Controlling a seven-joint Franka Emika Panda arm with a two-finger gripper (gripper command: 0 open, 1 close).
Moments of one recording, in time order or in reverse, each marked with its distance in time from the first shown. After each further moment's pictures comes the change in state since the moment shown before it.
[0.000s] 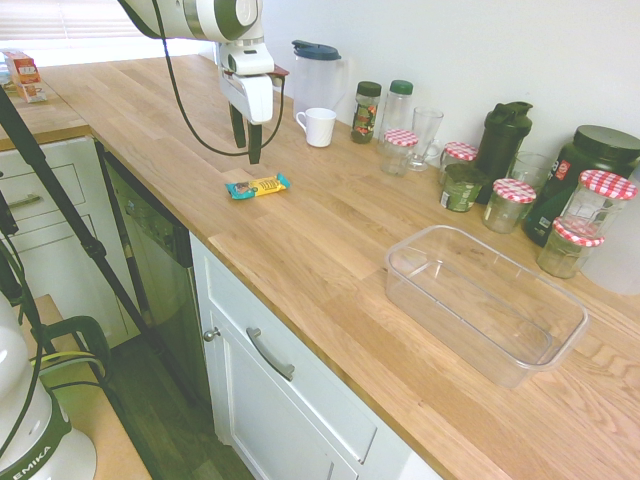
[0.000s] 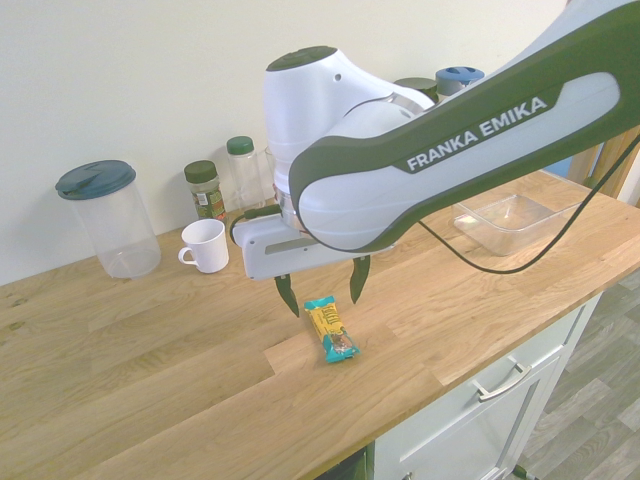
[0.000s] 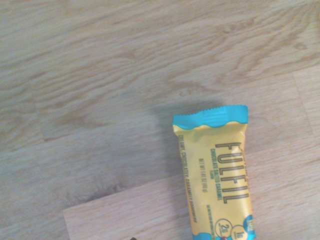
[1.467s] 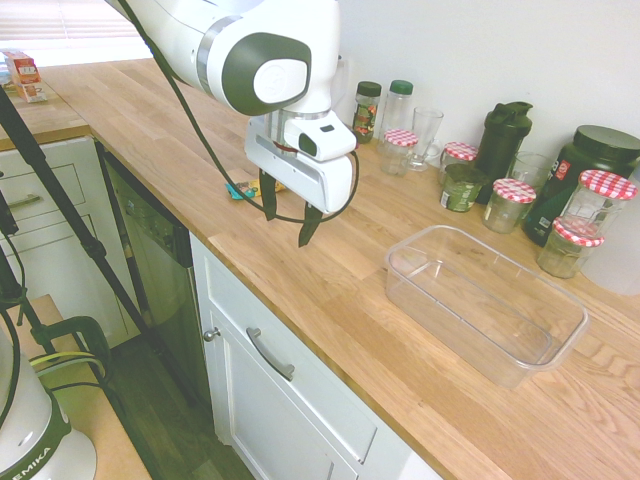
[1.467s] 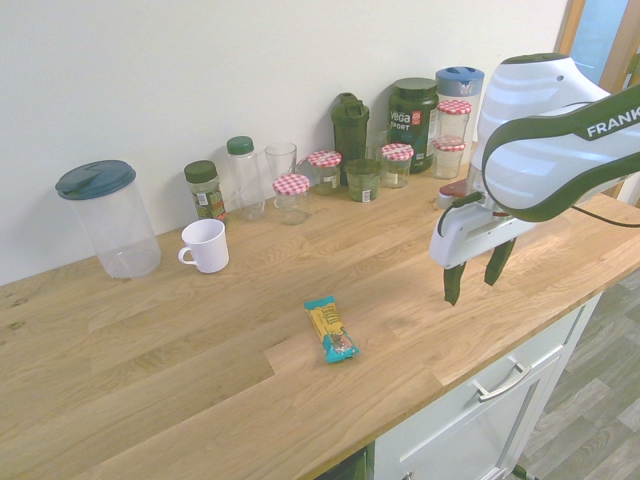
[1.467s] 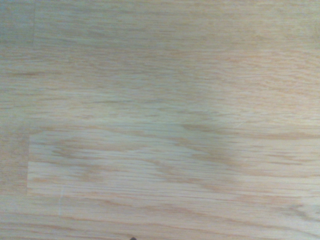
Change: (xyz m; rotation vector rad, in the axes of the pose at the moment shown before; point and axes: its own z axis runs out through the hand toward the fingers) arm 0.177 0.177 0.036 -0.005 -0.093 -0.316
